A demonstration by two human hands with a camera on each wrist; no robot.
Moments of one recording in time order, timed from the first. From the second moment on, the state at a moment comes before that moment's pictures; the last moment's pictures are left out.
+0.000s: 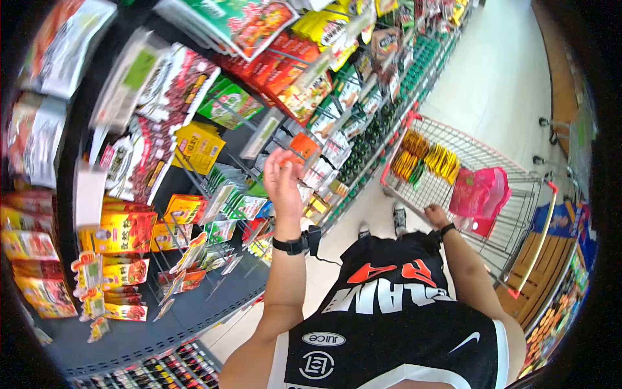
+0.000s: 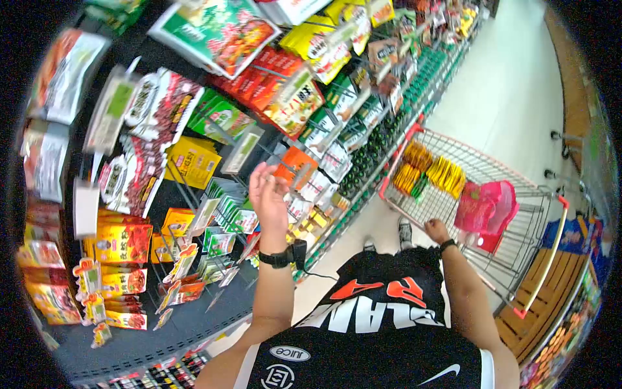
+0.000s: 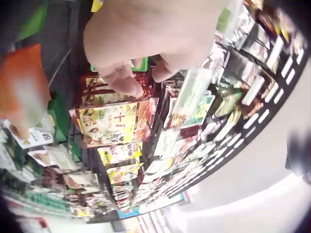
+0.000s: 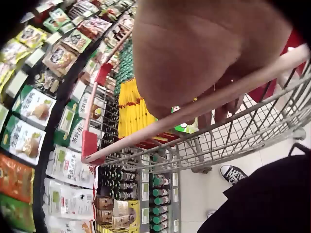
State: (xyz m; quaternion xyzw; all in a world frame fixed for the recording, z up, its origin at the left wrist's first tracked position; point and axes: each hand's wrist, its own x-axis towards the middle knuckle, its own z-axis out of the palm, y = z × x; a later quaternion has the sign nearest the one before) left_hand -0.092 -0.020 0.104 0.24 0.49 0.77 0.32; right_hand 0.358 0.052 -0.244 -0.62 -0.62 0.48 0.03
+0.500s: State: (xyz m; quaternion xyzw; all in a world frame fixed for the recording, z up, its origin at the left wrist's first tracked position) left_hand -0.281 0.052 0.062 -0.02 0.29 0.85 0.44; right_hand 0.345 -0.028 -0.194 -0.62 -0.73 0.24 0.13
